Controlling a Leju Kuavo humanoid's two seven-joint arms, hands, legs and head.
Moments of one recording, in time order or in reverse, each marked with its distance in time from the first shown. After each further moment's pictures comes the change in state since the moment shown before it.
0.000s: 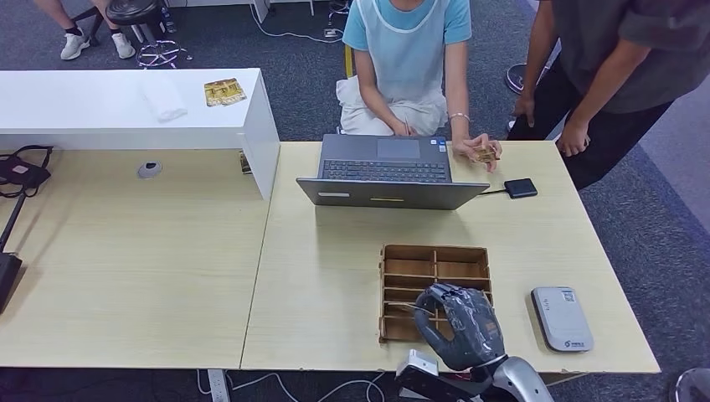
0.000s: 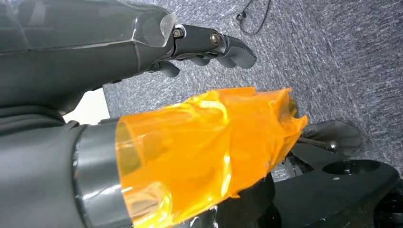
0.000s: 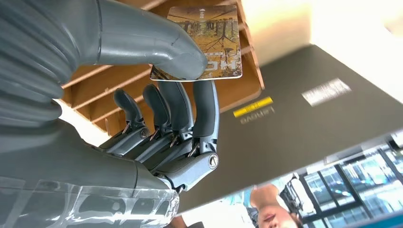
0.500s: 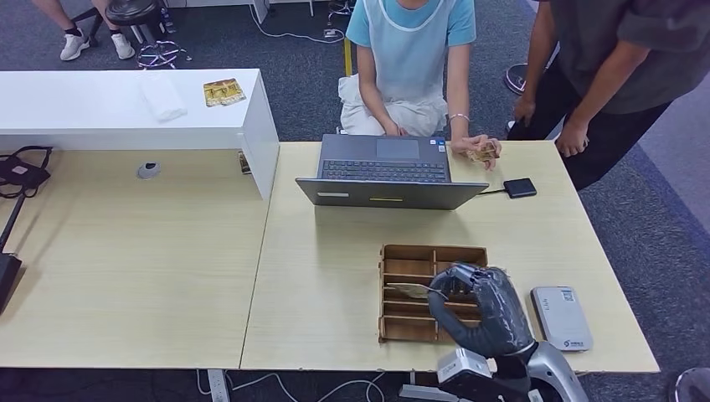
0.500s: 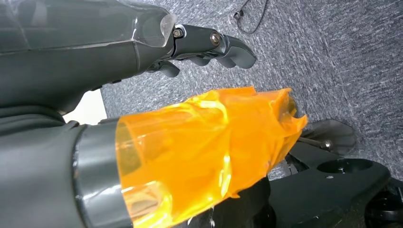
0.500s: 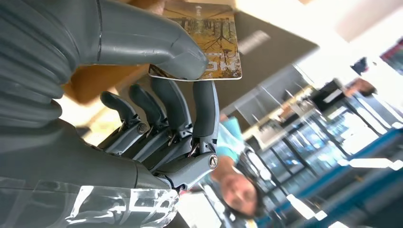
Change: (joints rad) left arm 0.000 0.001 0.000 0.000 0.015 -0.006 -0.014; right arm -0.010 -0.018 -0.116 -0.166 -0.211 0.069 -0.187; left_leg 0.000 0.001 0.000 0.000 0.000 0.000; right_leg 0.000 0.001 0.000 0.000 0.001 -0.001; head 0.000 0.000
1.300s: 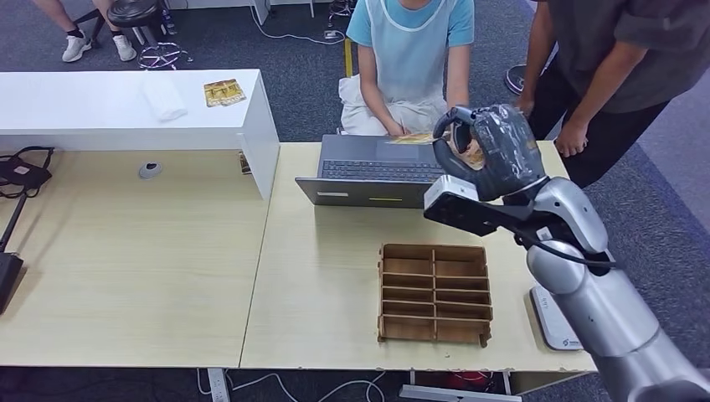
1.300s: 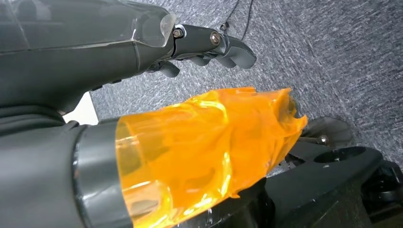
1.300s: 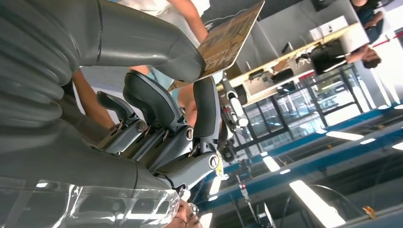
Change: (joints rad) left arm -0.010 0.008 0.000 0.000 -0.121 -0.025 0.001; right arm -0.674 0.032 0.036 0.258 -0.010 0.246 0.129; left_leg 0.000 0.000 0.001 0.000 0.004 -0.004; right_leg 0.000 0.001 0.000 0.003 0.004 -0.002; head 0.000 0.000
